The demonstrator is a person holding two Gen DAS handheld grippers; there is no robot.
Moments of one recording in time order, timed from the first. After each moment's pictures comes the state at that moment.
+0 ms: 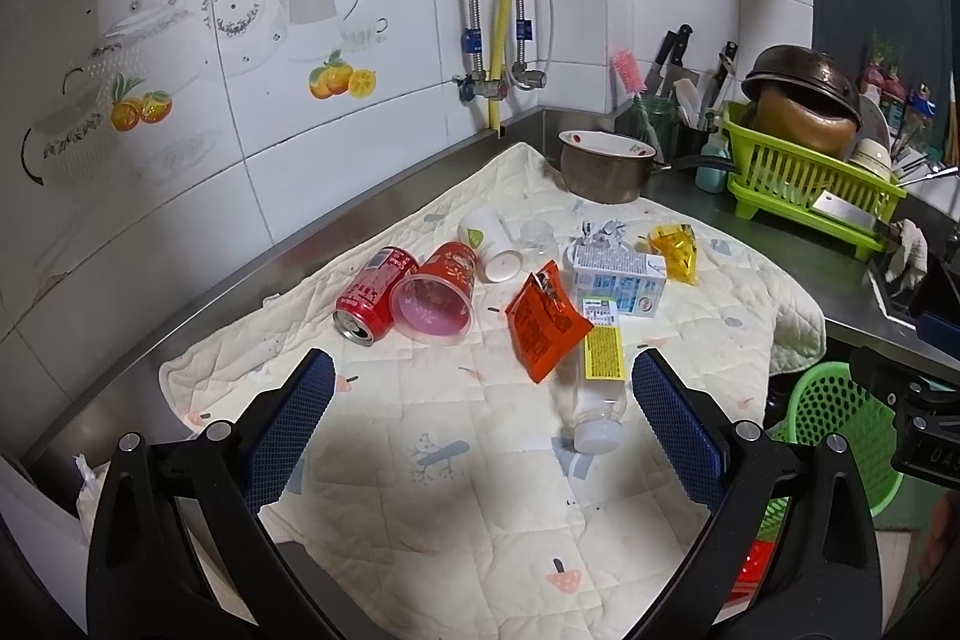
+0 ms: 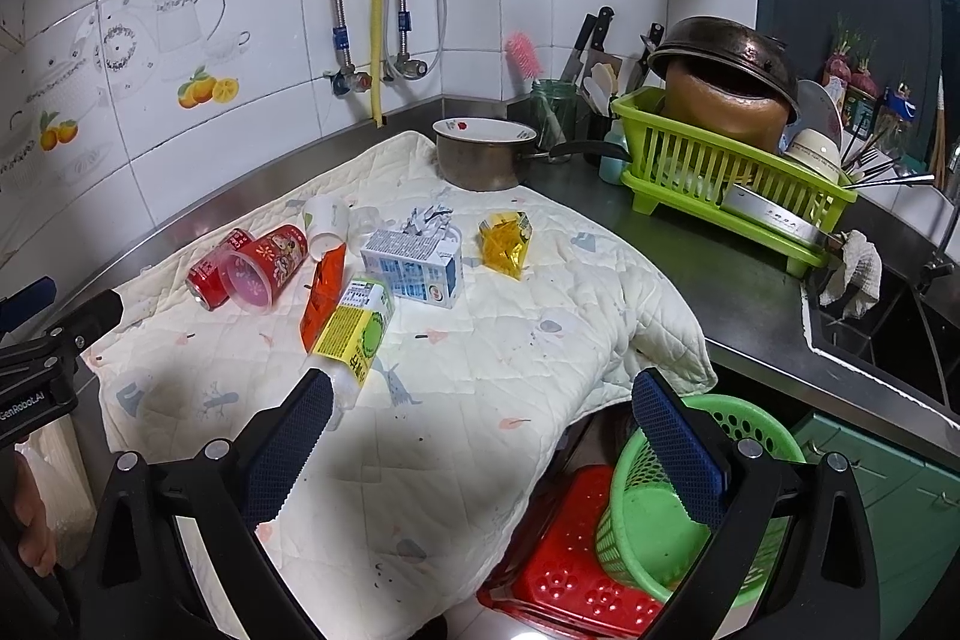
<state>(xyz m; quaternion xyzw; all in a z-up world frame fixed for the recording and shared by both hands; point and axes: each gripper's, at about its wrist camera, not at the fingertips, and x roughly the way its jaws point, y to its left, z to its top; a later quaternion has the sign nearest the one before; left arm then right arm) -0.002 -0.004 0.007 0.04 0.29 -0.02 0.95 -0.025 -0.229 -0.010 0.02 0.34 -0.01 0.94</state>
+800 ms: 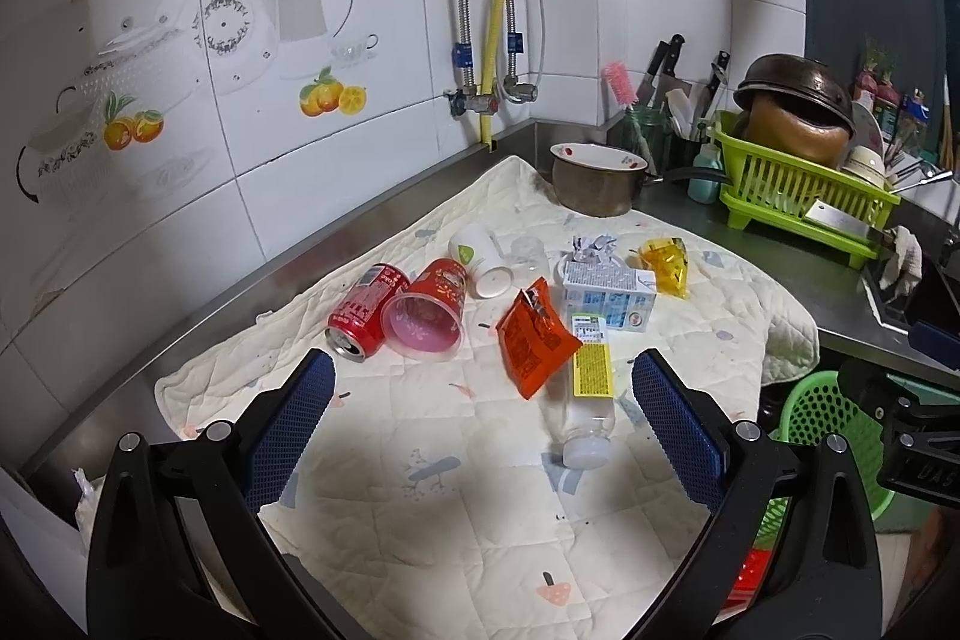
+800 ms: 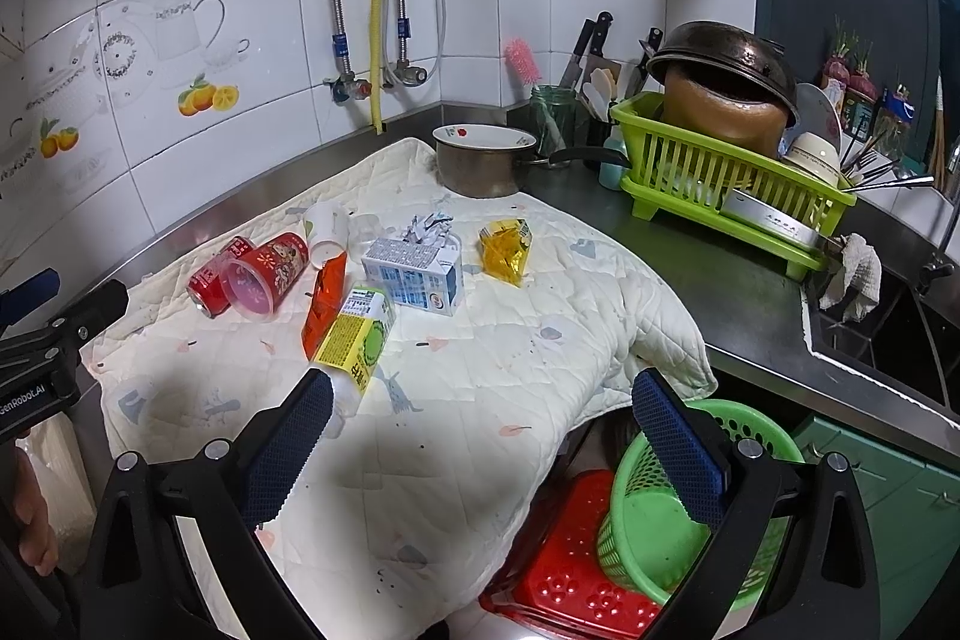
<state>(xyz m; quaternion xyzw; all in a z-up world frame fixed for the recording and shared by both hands) 0.001 -0.011 0.015 0.04 0.28 -0.03 0.96 -0.023 -0.228 -0.008 0.02 0.34 -0.02 0.94</state>
